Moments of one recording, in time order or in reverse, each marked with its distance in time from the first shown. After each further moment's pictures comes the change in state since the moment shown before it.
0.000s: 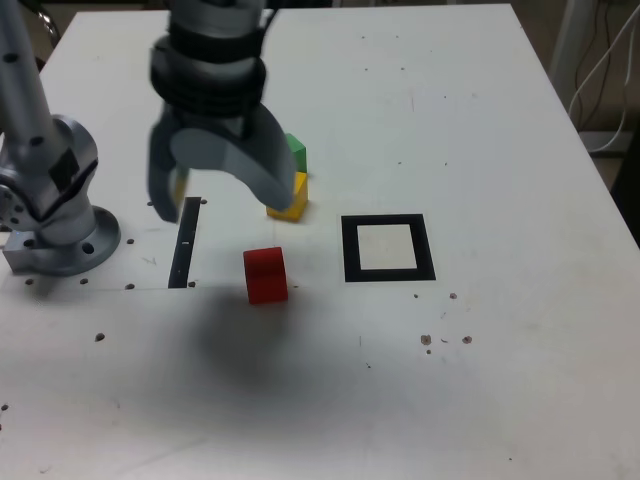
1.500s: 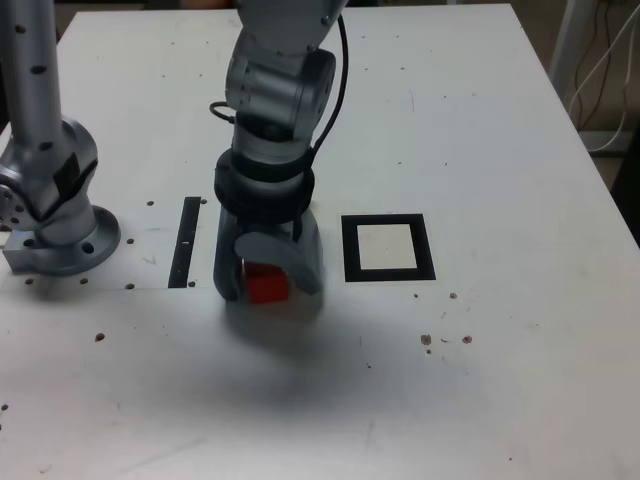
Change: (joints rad) arm 0.009 0.160 0.256 -0.476 0.040 -0.056
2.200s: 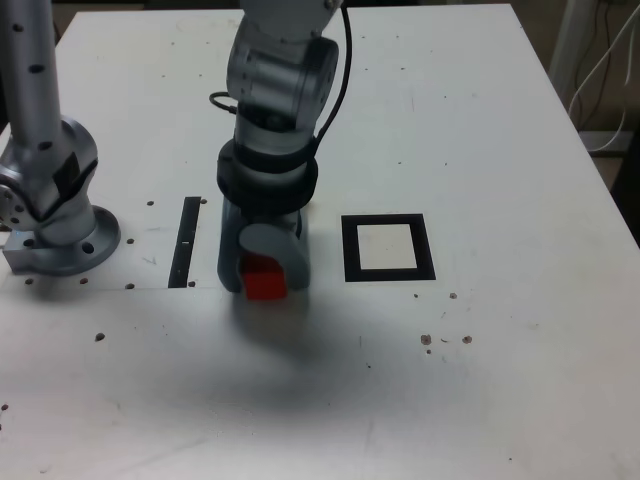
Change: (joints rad) arm 0.000 -0.018 -0.035 0.039 0.022 -0.022
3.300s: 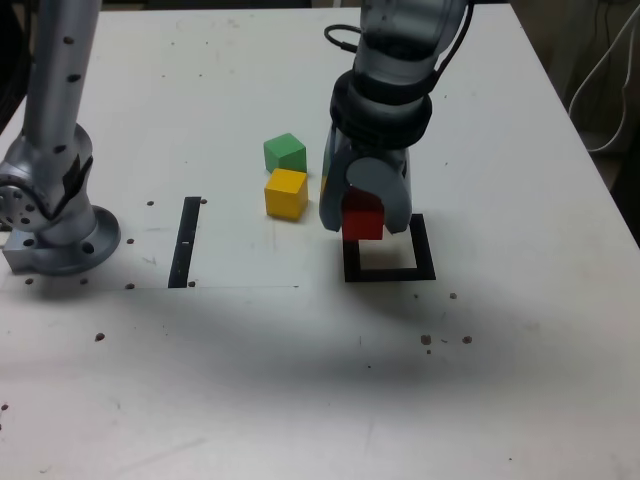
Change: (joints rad) arm 0.167 0.199 -0.502 0.291 0.090 0.269
